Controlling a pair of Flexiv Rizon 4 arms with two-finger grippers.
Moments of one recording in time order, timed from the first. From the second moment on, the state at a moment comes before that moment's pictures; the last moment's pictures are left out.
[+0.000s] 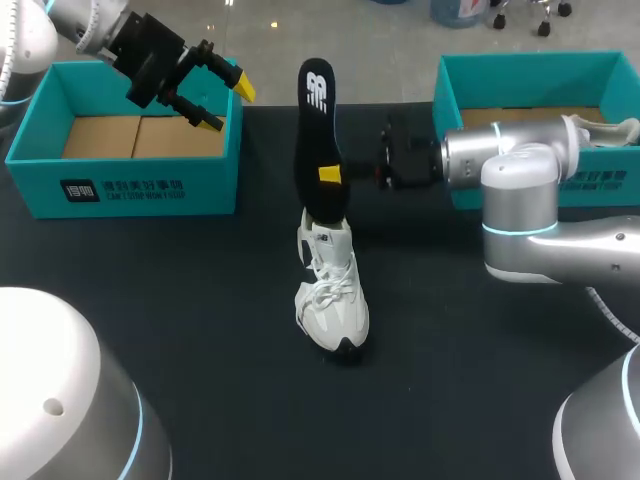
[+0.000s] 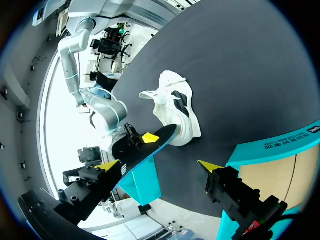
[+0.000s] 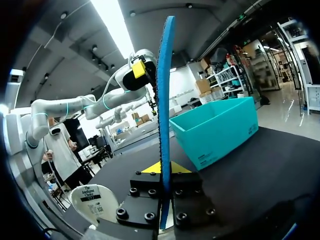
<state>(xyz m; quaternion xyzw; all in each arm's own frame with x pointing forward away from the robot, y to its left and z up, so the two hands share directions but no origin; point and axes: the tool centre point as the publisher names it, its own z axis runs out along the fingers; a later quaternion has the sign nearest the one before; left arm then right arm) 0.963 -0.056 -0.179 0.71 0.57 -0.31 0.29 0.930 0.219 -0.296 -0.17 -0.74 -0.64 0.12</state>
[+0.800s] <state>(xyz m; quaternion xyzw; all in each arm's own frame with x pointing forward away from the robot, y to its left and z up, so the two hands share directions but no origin) 0.963 -0.056 -0.179 0.71 0.57 -0.31 0.29 0.918 0.217 -0.328 -0.18 -0.74 -0.63 0.13</state>
